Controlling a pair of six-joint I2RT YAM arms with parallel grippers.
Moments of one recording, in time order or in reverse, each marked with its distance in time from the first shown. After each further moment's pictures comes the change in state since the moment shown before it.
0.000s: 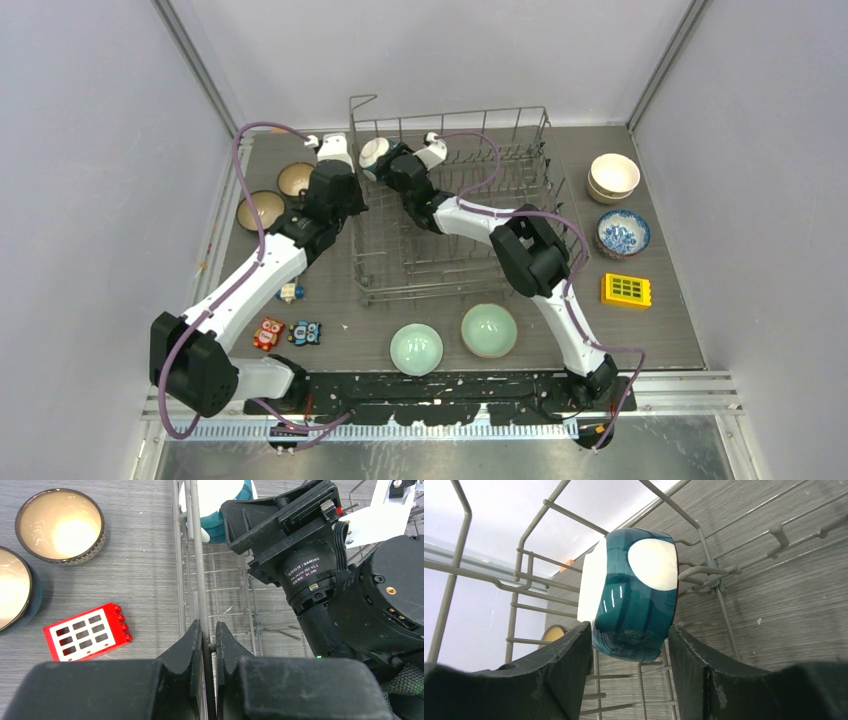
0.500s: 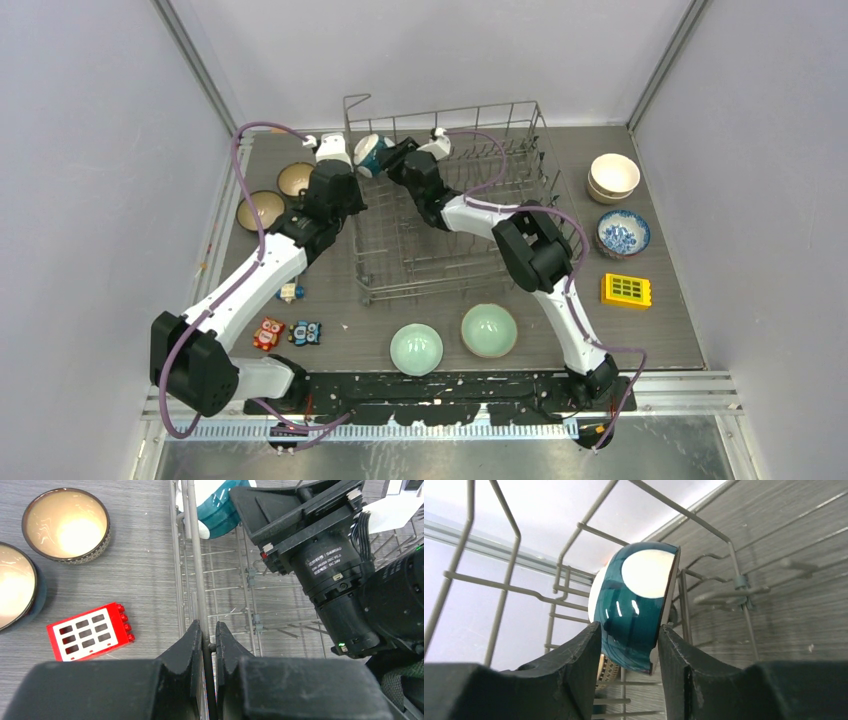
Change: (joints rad) left arm 0.004 0.004 0.000 0.004 -0.020 -0.010; right arm -0.043 0.006 -0.044 0.180 -0.174 0.042
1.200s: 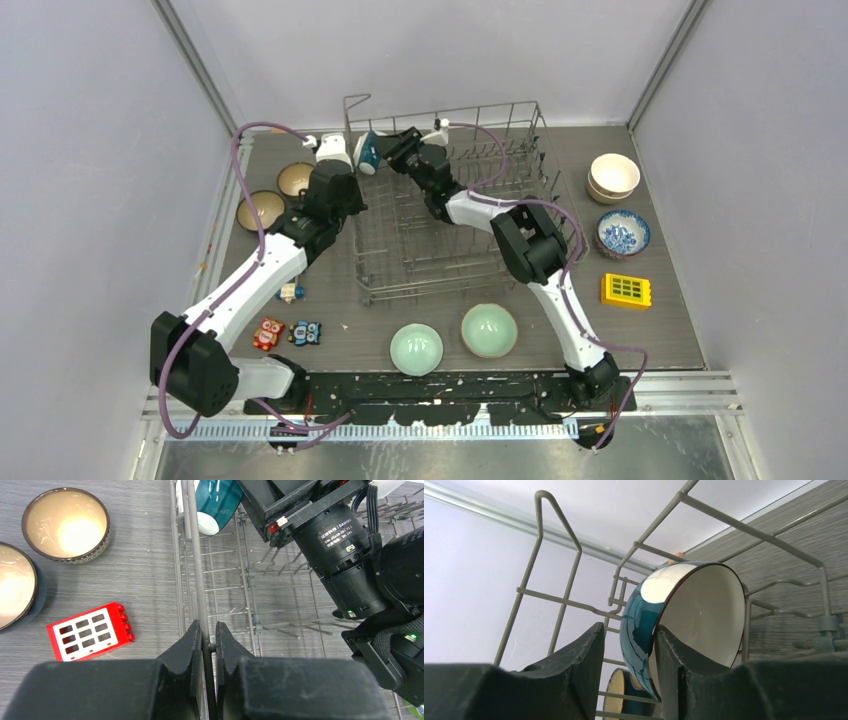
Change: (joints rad) left arm -0.001 0.000 0.000 -0.001 0.000 0.000; right arm -0.069 0.099 0.090 0.215 -0.263 0.124
